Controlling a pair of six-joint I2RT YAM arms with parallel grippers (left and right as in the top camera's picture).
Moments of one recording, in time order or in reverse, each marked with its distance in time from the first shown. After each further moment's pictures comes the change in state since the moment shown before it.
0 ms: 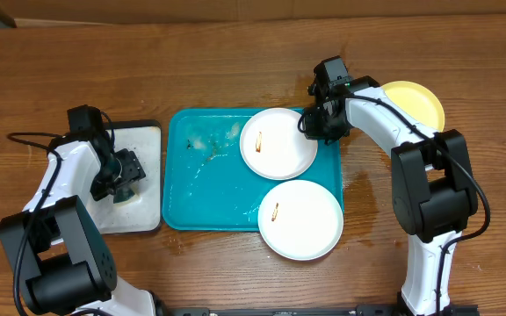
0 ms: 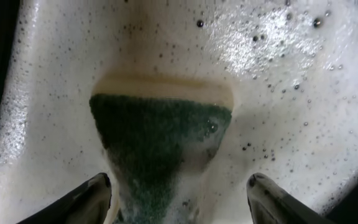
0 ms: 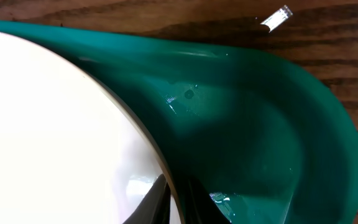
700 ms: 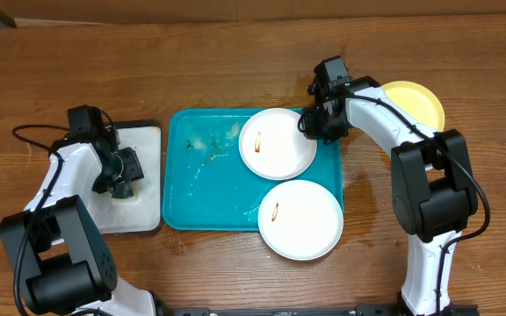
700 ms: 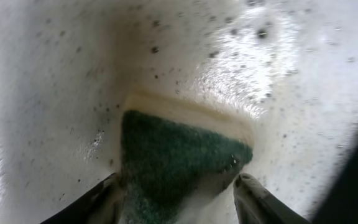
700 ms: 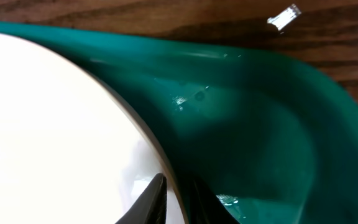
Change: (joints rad) left arm -0.002 0.000 -0.018 0.079 0.056 0.166; right arm 0.000 0.000 0.000 0.003 -0.041 0.002
